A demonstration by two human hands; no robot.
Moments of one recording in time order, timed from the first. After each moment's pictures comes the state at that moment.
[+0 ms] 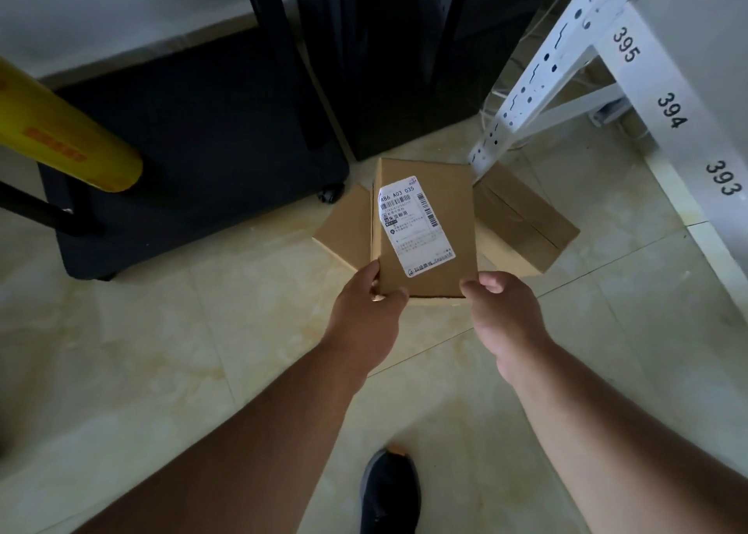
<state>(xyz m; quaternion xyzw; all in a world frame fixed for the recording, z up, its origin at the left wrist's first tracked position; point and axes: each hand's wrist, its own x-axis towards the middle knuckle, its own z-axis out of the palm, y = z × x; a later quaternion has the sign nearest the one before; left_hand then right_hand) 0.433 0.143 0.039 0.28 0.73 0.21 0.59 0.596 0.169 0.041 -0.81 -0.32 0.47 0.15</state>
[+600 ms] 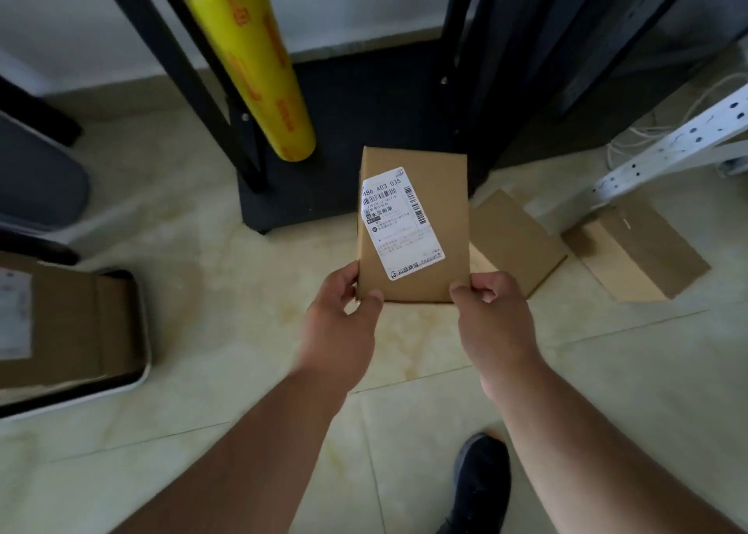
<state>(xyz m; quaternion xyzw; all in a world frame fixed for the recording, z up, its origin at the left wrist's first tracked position) 0.203 0.009 0.102 0.18 0.78 0.34 0.50 0.359 0.073 0.087 -0.75 -0.41 0.48 0.21</state>
